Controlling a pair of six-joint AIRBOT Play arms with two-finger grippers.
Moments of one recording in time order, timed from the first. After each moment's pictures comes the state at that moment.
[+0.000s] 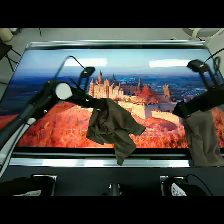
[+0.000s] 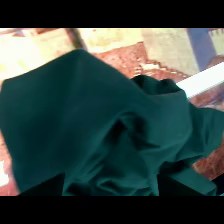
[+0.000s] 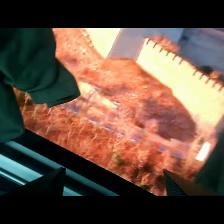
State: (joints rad) left arm -0.52 -1.42 1.40 1.26 -1.10 -1.67; right arm -0.13 -1.12 1.37 -1.29 1.63 1.00
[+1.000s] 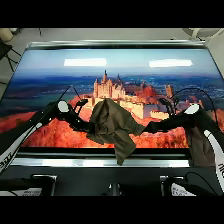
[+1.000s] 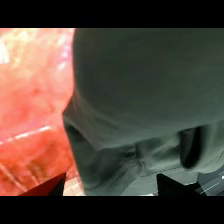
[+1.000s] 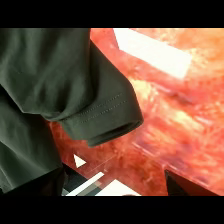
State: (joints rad) left arm -0.37 -1.51 1.01 1.09 -1.13 -1.44; right arm -0.13 -1.32 0.80 -0.91 1.20 0.90
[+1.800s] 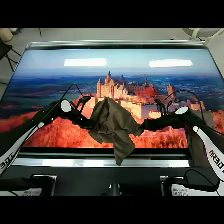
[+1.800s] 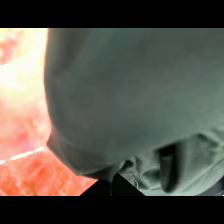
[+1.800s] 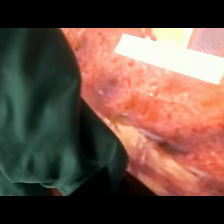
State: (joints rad) left arm -0.40 -1.50 1.06 1.10 -1.05 -1.44; right arm -0.06 -1.48 0.80 -0.77 1.04 0.94
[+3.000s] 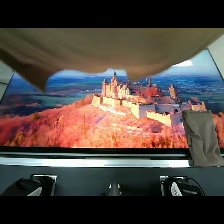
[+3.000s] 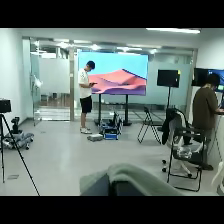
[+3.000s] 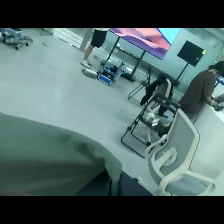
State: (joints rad) left arm -0.31 -0.96 2.05 1.84 -0.86 -1.77; right arm -0.22 -0.74 1.70 -1.16 0.96 0.88
